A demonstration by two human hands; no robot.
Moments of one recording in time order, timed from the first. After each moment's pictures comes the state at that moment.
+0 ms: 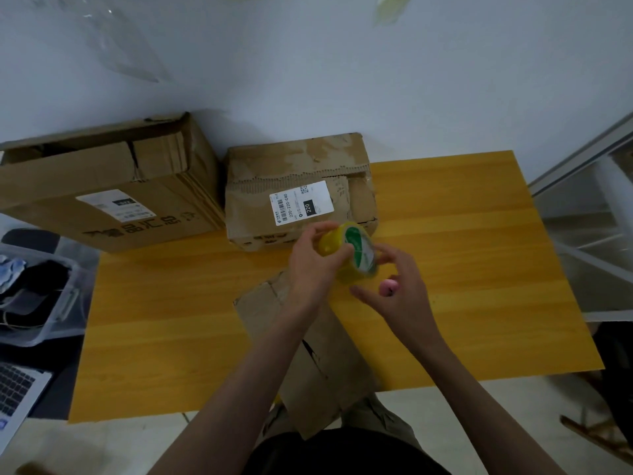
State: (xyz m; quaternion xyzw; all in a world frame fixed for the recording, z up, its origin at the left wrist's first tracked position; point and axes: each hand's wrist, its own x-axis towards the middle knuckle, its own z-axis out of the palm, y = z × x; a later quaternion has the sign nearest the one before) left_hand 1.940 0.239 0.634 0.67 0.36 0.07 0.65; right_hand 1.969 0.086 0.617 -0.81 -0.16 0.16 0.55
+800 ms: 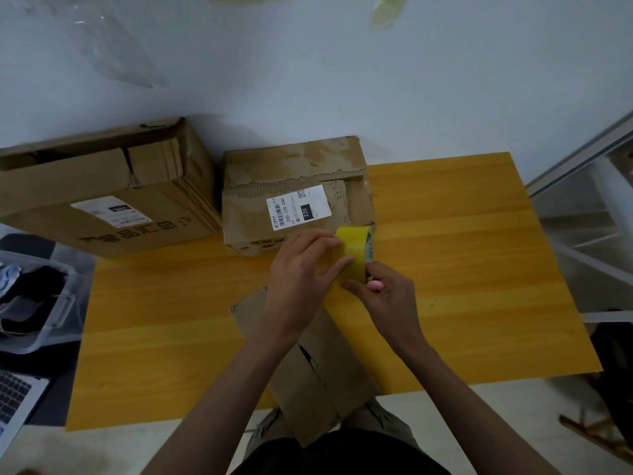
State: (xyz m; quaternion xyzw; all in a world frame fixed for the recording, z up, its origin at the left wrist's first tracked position) left_hand 1.925 0.261 0.630 0.92 0.09 0.22 0.32; right_hand 1.973 0.106 0.619 -0.81 -0.21 0.10 0.54
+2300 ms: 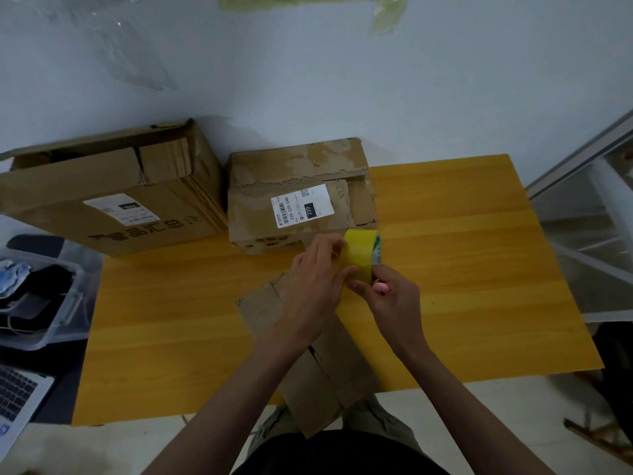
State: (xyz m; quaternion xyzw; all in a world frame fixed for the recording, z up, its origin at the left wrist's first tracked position) left_hand 1.910 0.239 0.622 0.91 0.13 0.13 0.37; right_hand 1.957 0.097 0.606 -0.82 -0.18 0.09 0.54
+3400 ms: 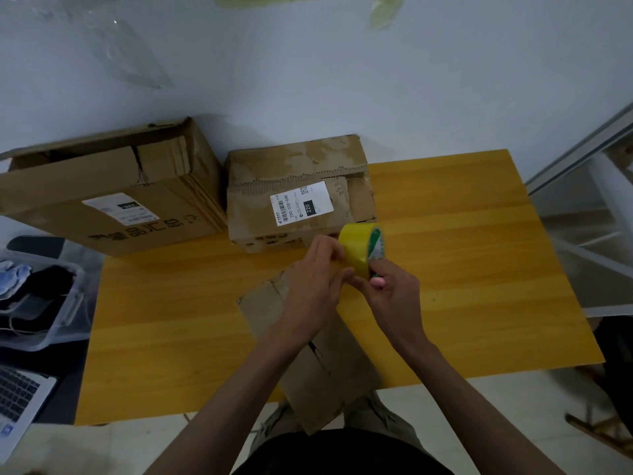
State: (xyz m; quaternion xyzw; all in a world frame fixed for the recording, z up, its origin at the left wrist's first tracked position) left_hand 1.904 0.239 0.627 0.89 0.12 0.11 0.43; right_hand 1.960 0.099 0.607 -0.84 -0.22 0.03 0.50
